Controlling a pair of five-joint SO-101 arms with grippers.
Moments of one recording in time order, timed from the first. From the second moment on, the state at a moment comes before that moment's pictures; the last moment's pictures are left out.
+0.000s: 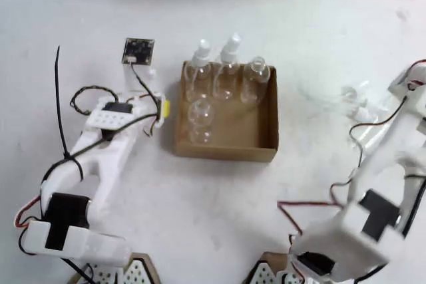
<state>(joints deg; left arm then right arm) 0.7 -1.0 38.2 29.8 4.8 32.5 6.4 -13.9 71.9 -7.3</state>
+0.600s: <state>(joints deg) 0.7 -1.0 38.2 29.8 4.8 18.2 -23.6 -13.9 86.6 -7.3</state>
